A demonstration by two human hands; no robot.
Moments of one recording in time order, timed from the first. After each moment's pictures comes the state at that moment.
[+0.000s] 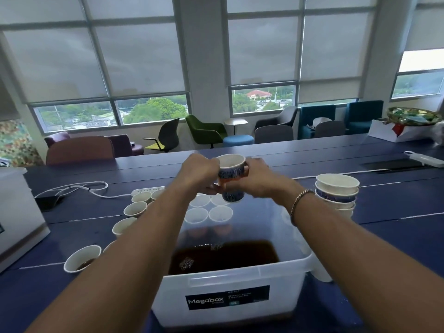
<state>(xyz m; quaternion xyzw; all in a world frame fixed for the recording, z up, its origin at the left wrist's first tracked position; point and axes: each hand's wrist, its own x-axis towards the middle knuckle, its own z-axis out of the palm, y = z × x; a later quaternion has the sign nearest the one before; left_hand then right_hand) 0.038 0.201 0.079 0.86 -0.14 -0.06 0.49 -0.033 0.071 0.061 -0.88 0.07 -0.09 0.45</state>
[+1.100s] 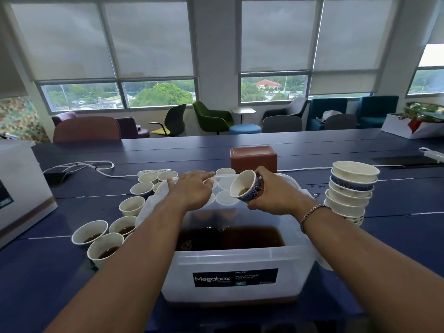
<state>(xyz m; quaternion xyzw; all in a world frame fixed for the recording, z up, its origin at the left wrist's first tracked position) 0.067 0.245 -0.005 0.95 -0.23 0.02 0.20 -0.033 0.055 -0.008 -0.95 0.06 -0.10 0.30</state>
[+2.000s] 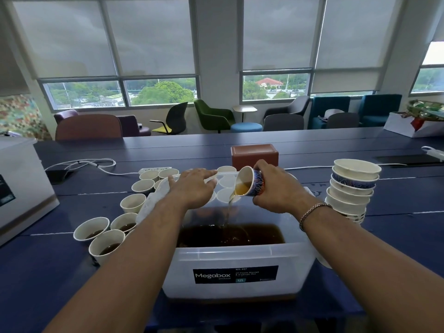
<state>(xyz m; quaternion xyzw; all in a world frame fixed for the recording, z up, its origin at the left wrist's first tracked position) 0.065 0.242 -0.009 0.96 -0.22 0.03 0.18 -0.032 0.054 -0.008 -0.97 0.06 -0.17 0.14</state>
